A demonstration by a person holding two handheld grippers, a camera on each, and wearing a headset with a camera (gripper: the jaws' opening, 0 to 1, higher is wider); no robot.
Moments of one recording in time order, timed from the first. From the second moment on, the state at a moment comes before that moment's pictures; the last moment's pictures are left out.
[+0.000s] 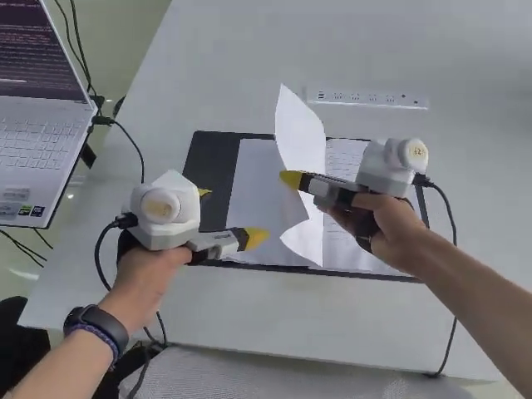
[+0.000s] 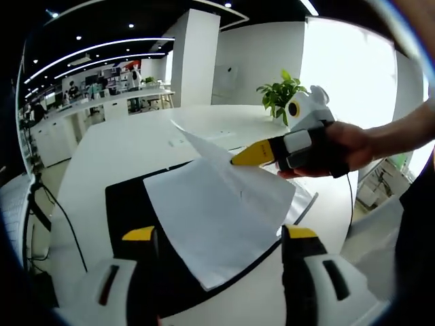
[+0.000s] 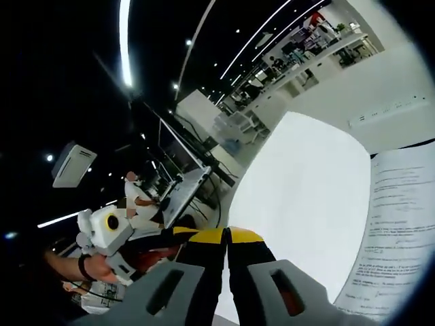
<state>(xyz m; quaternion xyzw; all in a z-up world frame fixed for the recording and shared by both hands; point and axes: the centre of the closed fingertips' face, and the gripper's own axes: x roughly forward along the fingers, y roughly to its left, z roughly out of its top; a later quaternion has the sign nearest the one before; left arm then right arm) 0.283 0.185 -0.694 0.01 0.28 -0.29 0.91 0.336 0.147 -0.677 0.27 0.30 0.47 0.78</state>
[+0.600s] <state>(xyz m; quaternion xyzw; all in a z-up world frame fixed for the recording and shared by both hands) 0.269 0.225 -0.705 -0.01 0.29 -0.26 0.92 0.332 0.201 -0.746 0.26 0.39 0.46 0.75</state>
